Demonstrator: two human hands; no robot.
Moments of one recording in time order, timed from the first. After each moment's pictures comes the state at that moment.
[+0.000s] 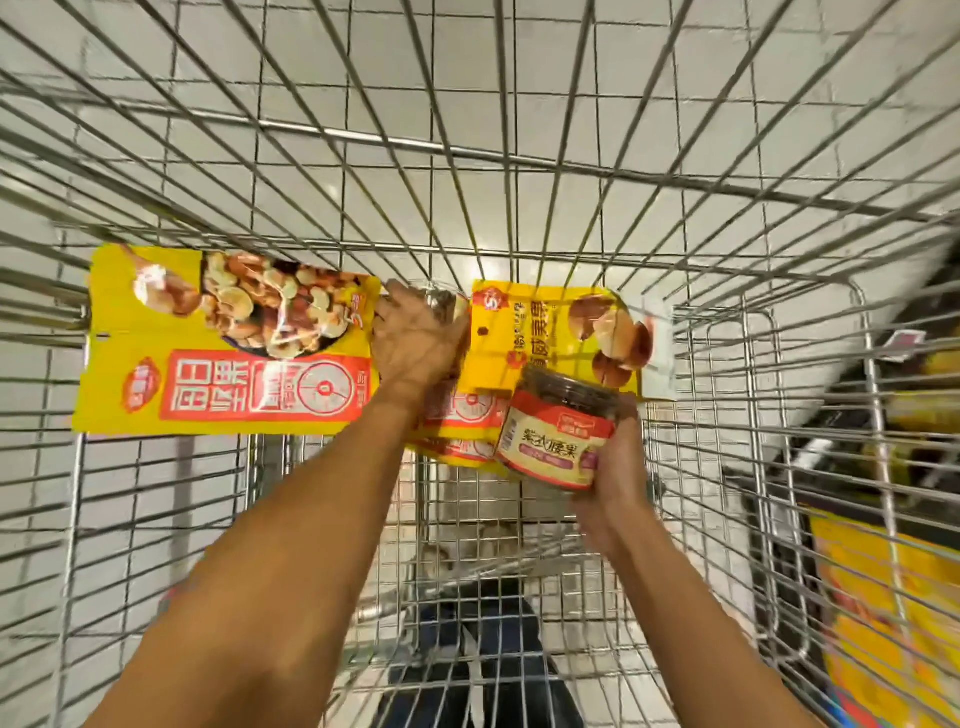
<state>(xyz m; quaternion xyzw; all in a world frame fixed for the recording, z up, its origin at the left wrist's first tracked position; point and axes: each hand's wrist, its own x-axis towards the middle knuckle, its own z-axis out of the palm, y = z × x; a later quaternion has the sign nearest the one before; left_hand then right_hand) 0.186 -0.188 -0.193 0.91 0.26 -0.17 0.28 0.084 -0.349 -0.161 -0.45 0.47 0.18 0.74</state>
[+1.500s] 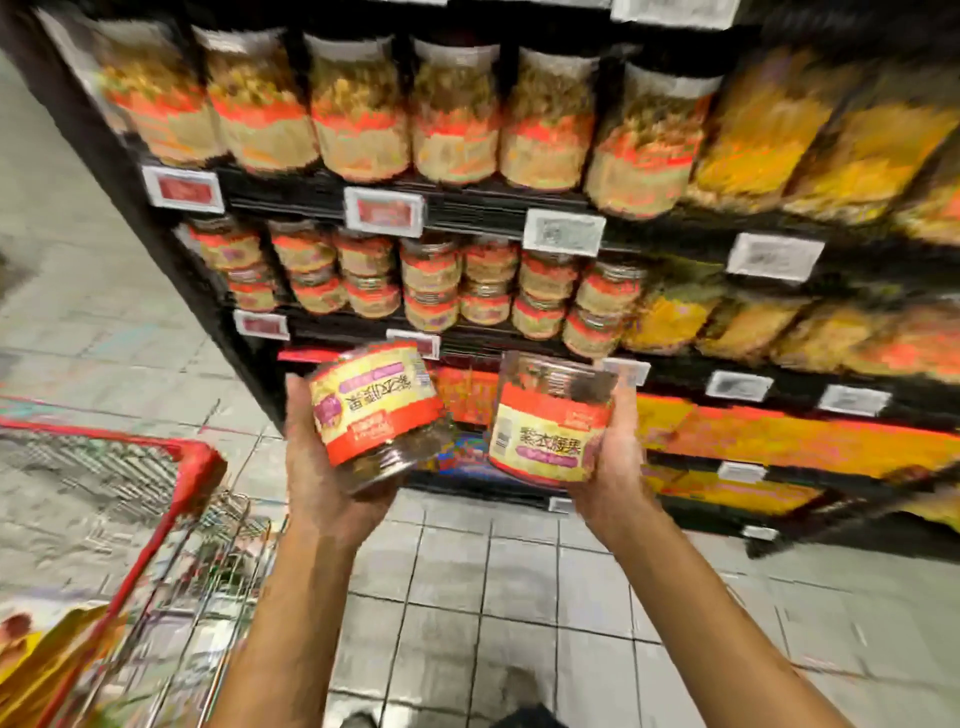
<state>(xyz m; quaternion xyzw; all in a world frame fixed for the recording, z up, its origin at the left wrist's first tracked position) -0.336 -0.541 0.236 0.33 -0.11 -0.62 0.71 -0.522 -0.594 0.228 -0.19 0.44 -0.53 0.70</state>
